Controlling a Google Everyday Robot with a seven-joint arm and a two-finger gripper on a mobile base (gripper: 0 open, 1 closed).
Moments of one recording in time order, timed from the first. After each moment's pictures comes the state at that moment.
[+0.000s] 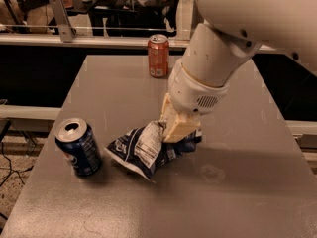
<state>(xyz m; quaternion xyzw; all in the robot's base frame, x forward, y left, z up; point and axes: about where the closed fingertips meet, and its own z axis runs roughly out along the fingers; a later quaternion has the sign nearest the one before) 0.415 -0.029 0.888 -0.77 0.61 0.11 0.13</state>
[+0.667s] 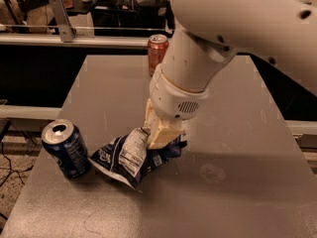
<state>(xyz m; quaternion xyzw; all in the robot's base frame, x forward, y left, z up) 0.403 0.004 0.886 -0.79 0.59 0.12 0.13</state>
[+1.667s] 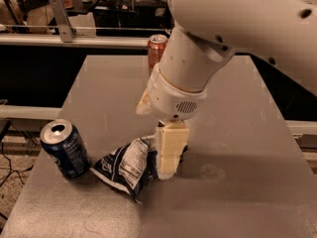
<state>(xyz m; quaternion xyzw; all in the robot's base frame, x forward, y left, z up) 0.402 0.008 0.889 -0.79 0.58 0.11 0.13</state>
